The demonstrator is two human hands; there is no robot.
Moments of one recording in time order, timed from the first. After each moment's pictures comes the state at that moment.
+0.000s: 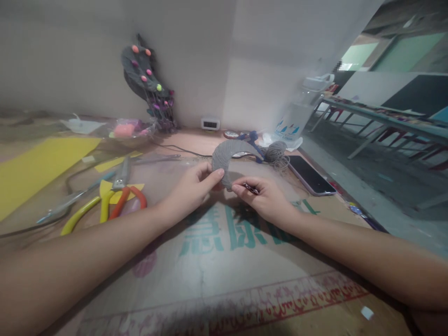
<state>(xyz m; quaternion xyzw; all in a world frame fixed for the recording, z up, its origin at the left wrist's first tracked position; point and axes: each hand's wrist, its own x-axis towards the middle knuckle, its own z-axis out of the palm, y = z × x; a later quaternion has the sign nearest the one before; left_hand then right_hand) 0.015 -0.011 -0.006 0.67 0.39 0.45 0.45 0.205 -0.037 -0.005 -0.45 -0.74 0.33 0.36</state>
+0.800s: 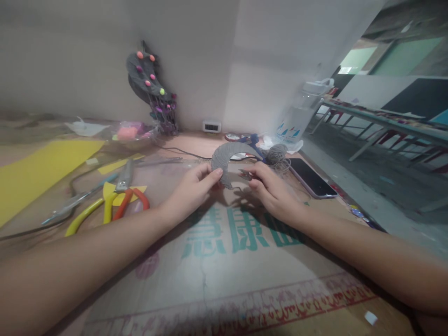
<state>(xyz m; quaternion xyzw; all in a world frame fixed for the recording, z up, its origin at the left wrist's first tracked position) 0.014 -0.007 -0.008 0.65 0.38 0.48 0.45 0.229 -0.023 -0.001 -0.38 -0.85 0.06 0.35</state>
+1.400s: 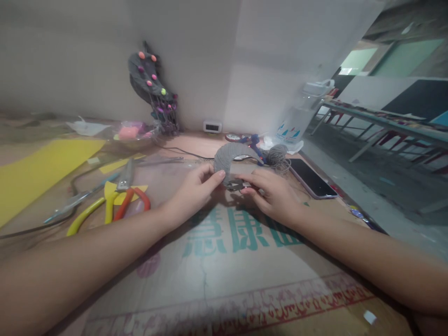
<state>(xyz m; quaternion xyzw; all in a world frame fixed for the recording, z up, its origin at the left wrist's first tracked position) 0.016 -0.012 -0.006 0.65 0.39 0.47 0.44 0.231 -0.023 -0.001 -0.34 -0.89 -0.08 0.29</state>
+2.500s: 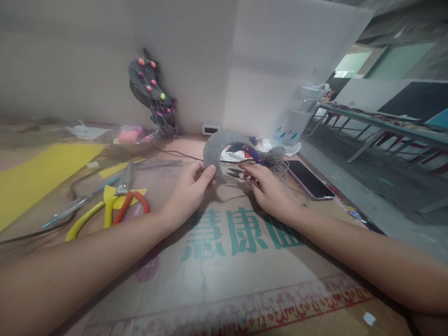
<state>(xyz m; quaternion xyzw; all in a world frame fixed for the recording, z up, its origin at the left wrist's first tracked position) 0.011 -0.009 -0.007 0.64 0.41 0.52 0.39 0.232 -0.004 -0.015 -0.43 -0.83 0.02 0.36</state>
